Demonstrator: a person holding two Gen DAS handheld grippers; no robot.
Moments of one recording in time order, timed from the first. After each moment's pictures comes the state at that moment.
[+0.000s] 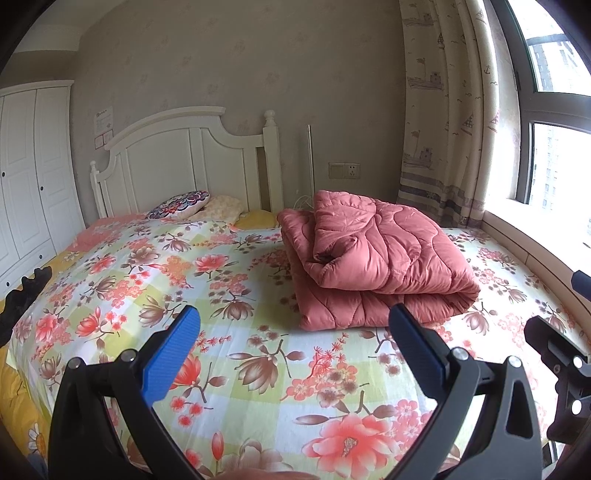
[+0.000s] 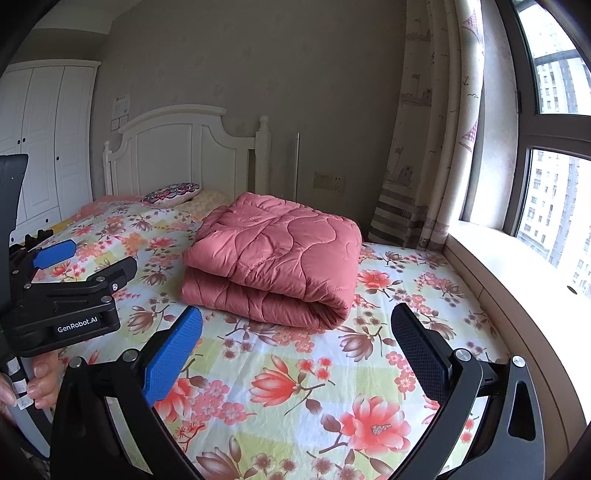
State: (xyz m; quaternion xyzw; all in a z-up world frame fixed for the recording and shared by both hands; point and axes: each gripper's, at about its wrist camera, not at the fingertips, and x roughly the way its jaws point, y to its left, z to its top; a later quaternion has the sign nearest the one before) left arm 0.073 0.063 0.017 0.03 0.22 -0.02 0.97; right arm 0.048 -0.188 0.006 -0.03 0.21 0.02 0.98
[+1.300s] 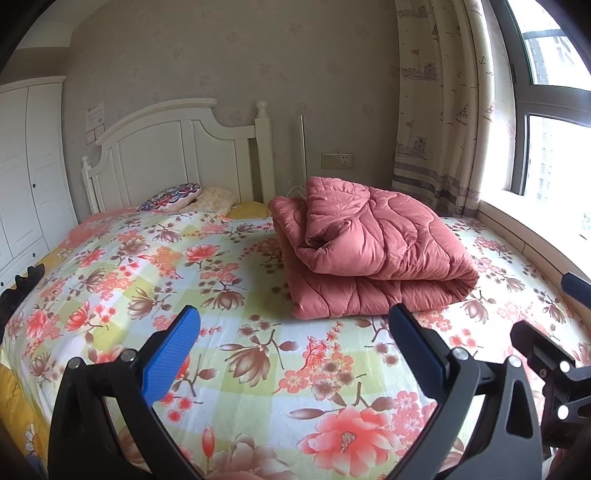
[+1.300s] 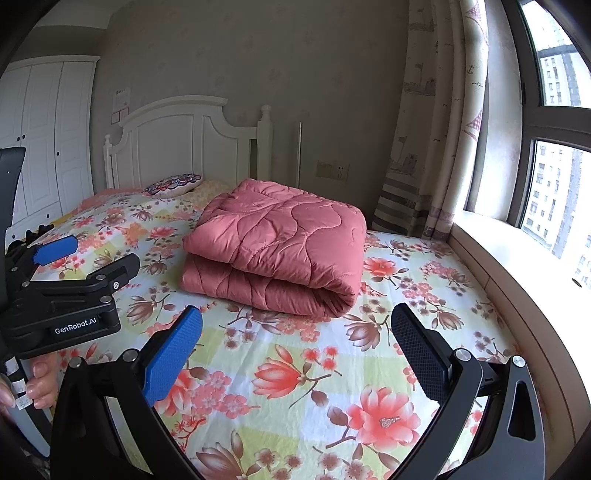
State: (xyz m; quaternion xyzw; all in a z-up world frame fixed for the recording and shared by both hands) left arm 0.081 0.067 -0.002 0.03 0.23 -0.05 0.97; right arm 0.054 -0.185 -0.012 -0.03 0.22 0.02 0.97
